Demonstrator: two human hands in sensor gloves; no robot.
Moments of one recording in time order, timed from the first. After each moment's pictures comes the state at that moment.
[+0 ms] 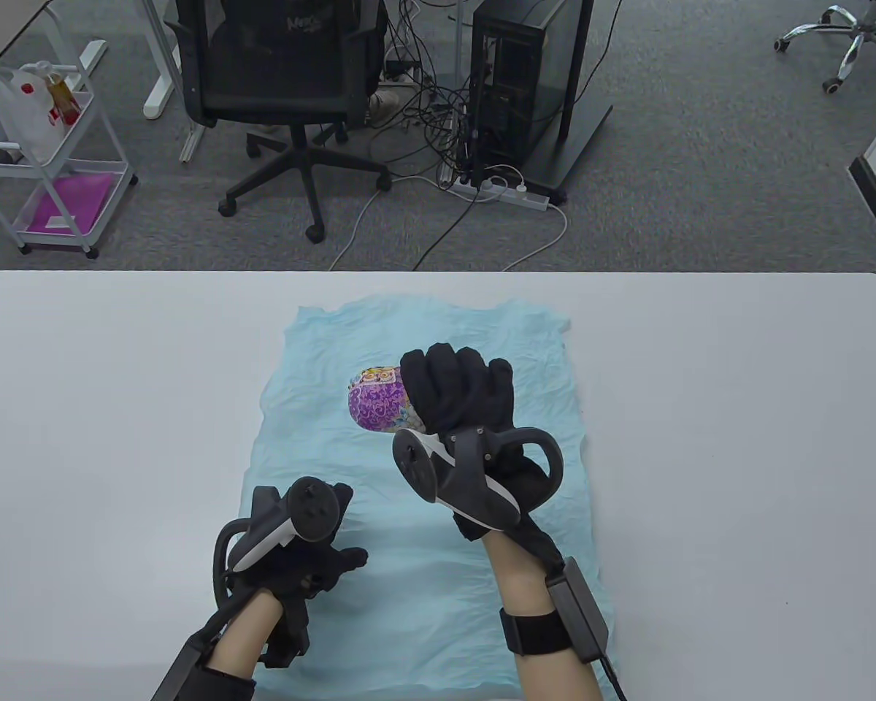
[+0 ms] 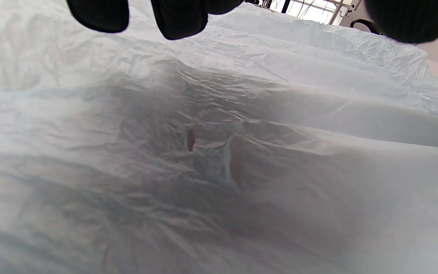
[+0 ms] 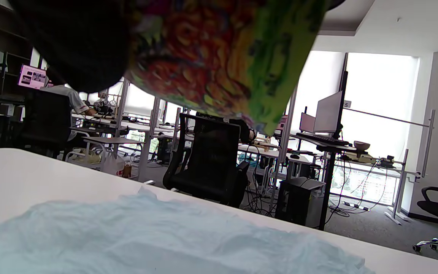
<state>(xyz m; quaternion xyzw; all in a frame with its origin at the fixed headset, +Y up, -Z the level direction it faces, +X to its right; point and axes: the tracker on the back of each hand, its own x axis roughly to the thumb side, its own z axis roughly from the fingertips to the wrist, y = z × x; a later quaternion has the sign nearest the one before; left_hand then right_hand) -0.206 -0.746 -0.284 -0.24 -0.04 0.10 0.96 -0.004 -0.604 -0.306 -0.12 0.17 -0.98 0.05</state>
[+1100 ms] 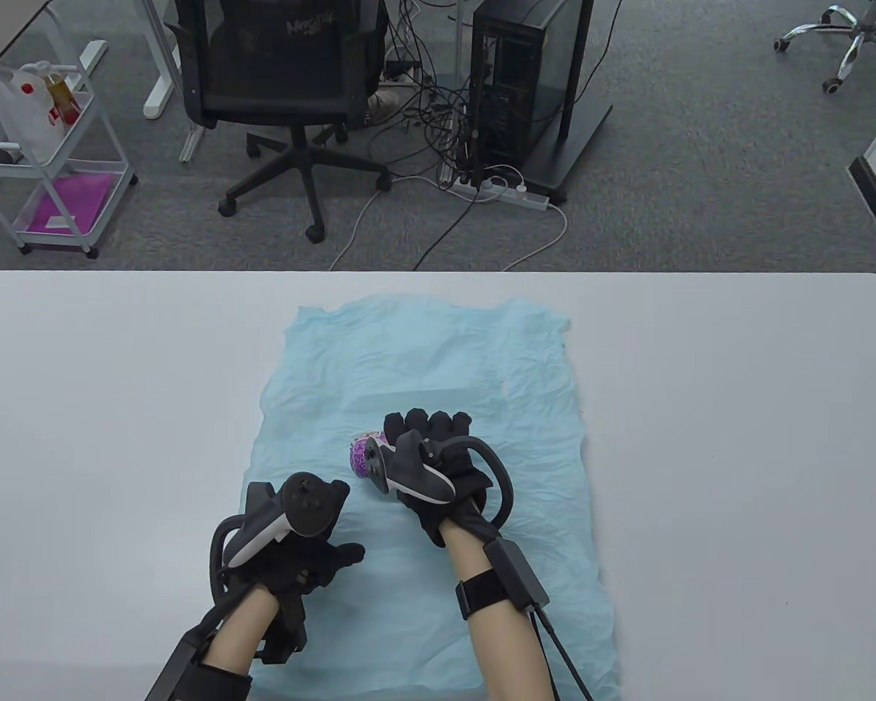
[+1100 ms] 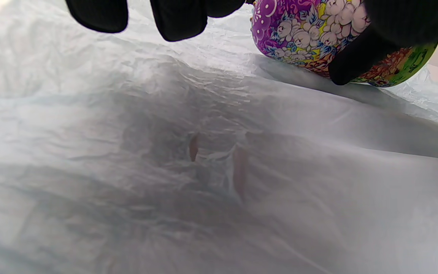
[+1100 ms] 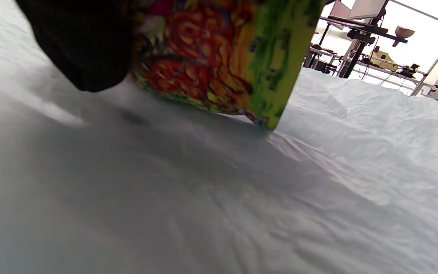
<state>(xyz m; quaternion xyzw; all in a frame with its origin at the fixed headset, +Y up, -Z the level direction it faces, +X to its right) -0.210 -0.745 -0.287 -0.24 -0.04 0.11 0.96 -0.040 -0.737 -0.359 -0.11 -0.05 -0.98 0.13</state>
